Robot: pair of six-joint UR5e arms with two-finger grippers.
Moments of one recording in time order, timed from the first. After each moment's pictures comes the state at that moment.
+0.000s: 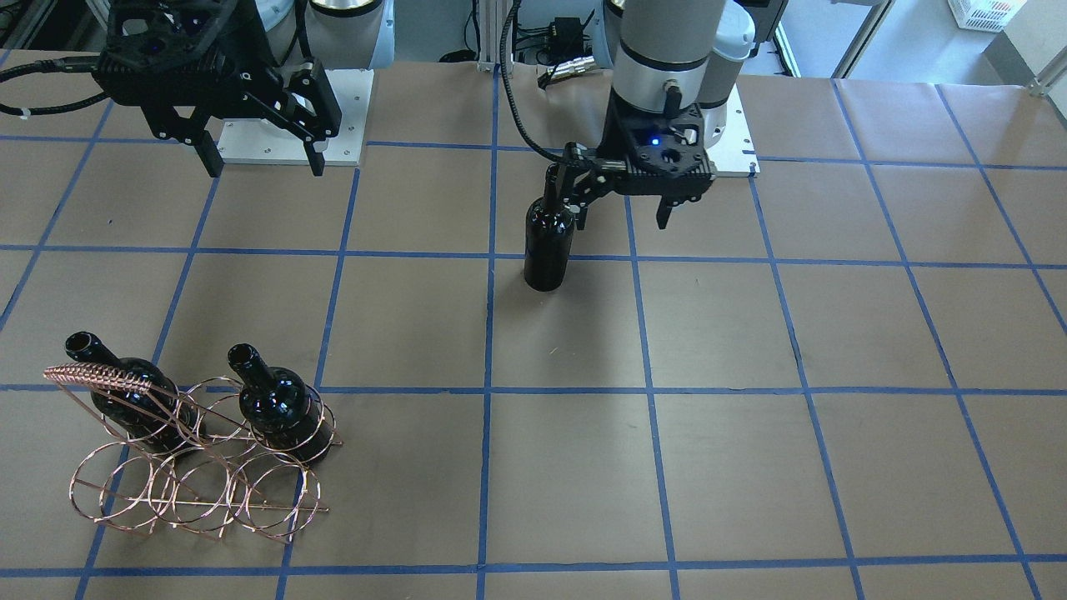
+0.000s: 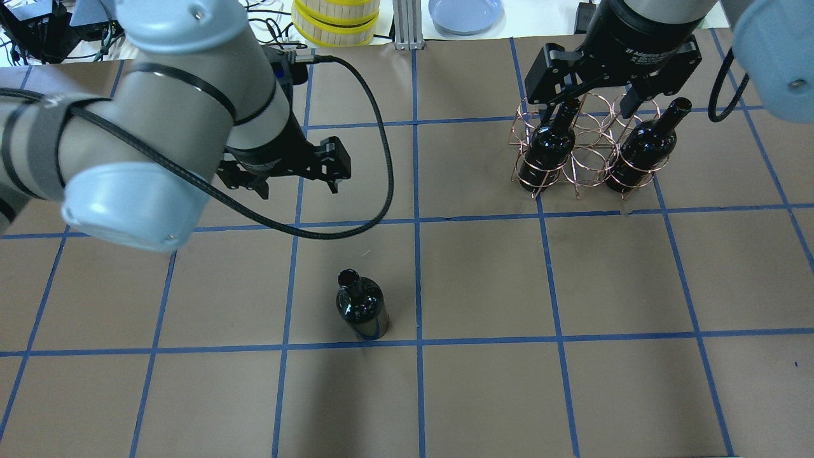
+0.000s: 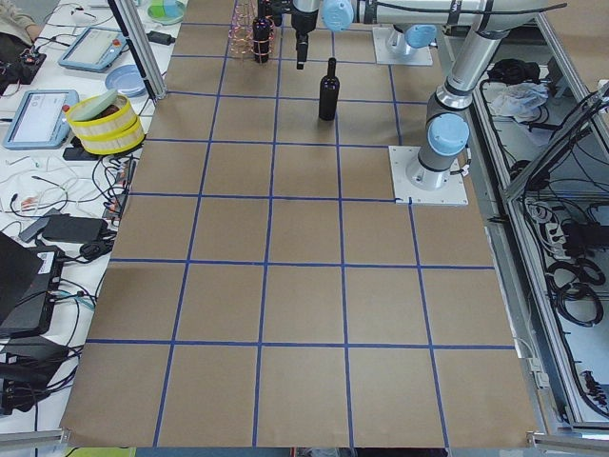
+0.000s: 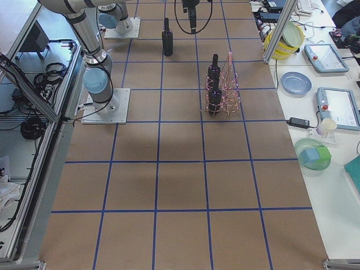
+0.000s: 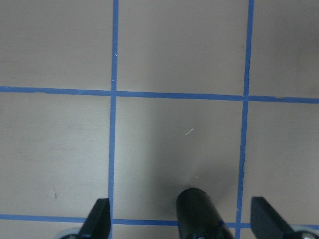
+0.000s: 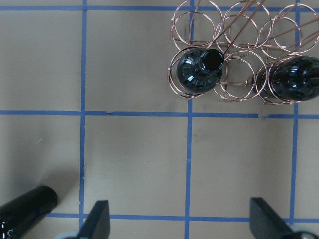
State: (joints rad) left arm -1.73 -1.55 -1.69 -1.39 1.58 -0.20; right arm 1.66 -1.62 1.50 -1.58 -1.56 0.06
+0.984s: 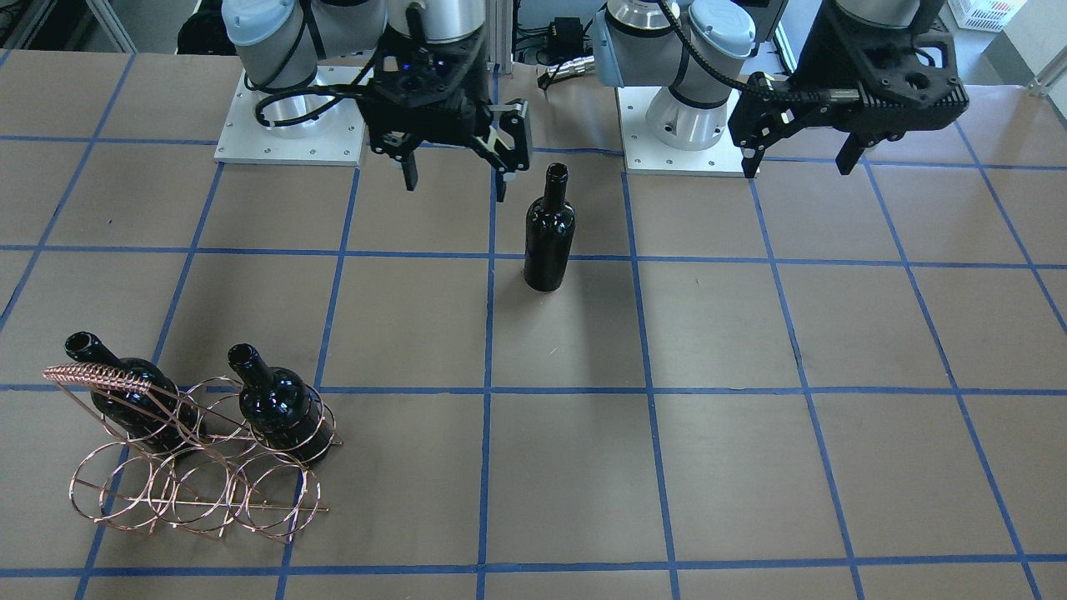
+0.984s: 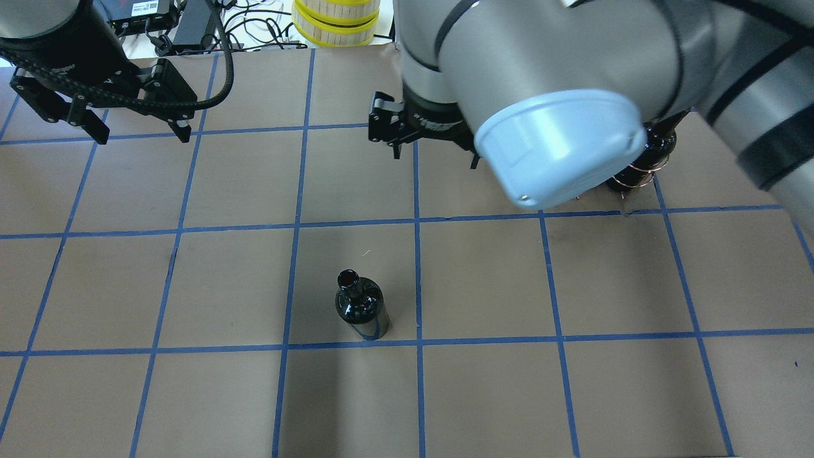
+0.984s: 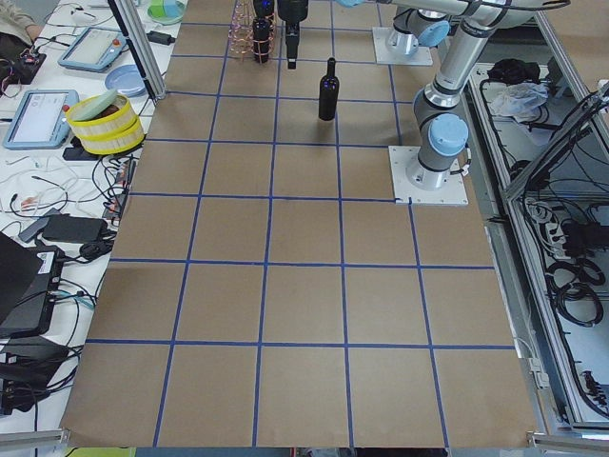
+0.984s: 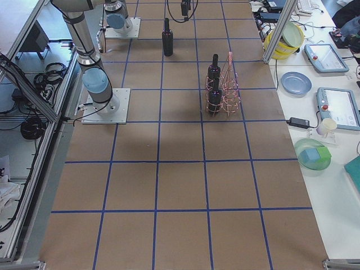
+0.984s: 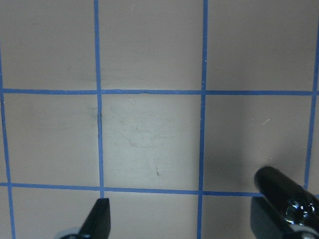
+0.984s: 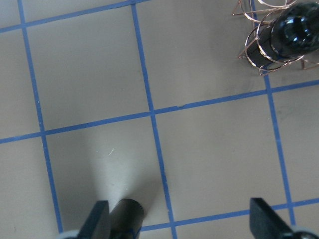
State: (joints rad) left arm -1.49 -1.52 -1.46 -1.71 1.67 0.05; right arm 2.02 -1.46 1.49 -1.73 -1.61 0.65
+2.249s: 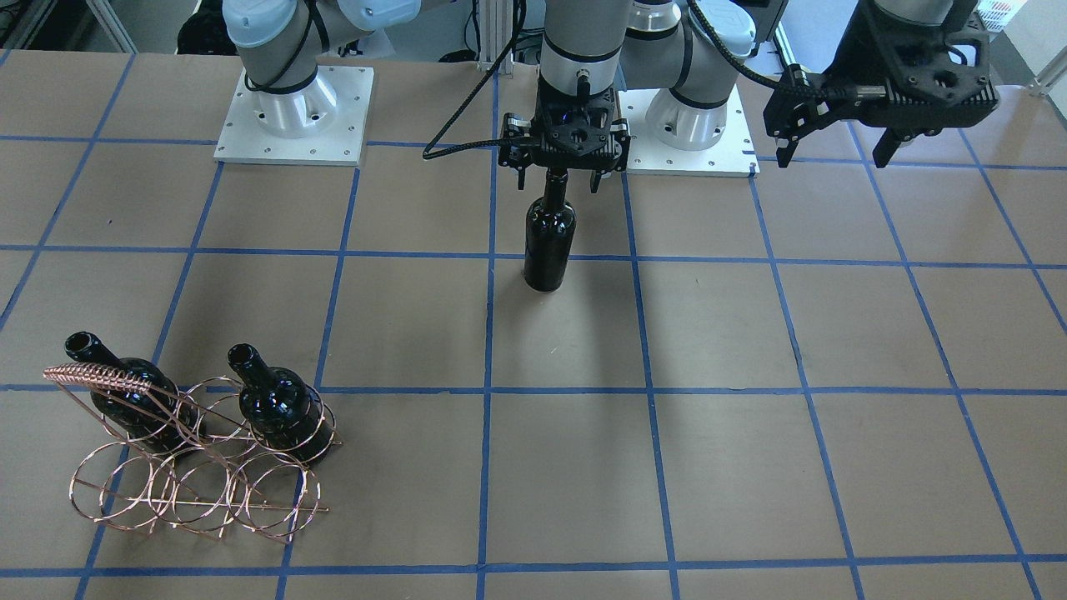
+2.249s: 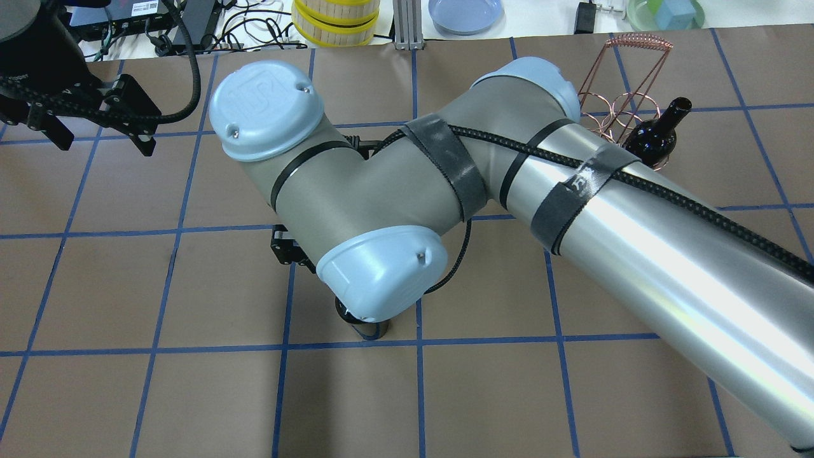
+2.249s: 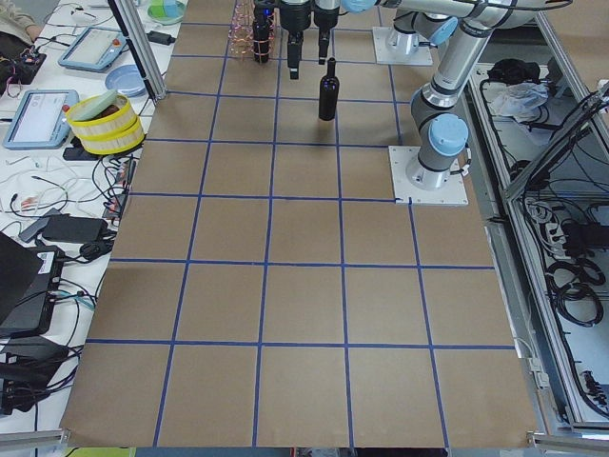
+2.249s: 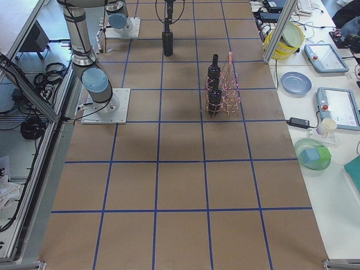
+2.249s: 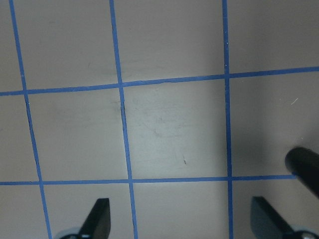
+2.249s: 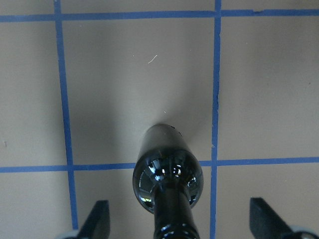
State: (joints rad) left arm -1.45 -1.50 -1.47 -1.74 1.69 0.19; right arm 2.23 -1.35 1.55 -1.74 -1.57 0.67
